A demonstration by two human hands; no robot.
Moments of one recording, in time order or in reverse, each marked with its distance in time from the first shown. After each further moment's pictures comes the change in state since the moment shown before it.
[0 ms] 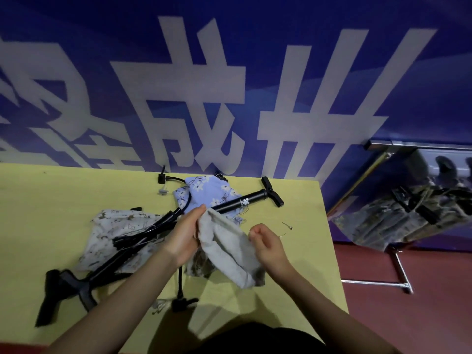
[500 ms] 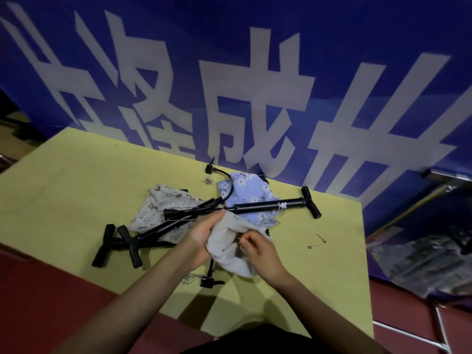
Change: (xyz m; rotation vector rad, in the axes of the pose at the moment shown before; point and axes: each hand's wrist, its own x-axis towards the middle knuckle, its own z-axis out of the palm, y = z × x) left_hand -0.080 -0.008 -0.047 -0.136 -0.027 -0.018; right_hand -0.016 -0.013 0.072 -0.269 -0.316 -0.168
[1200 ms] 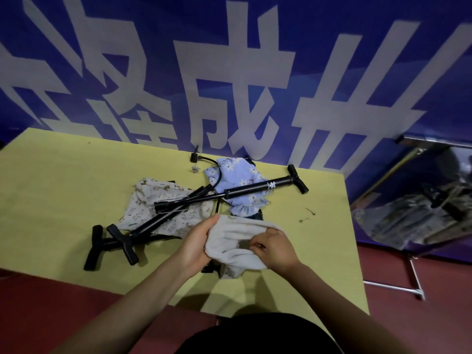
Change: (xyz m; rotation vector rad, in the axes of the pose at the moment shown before) left_hand -0.008 -0.033 -0.025 0.016 -0.128 -0.040; right_hand -0.034 0.035 -0.009 -0.593 0.052 -0.150
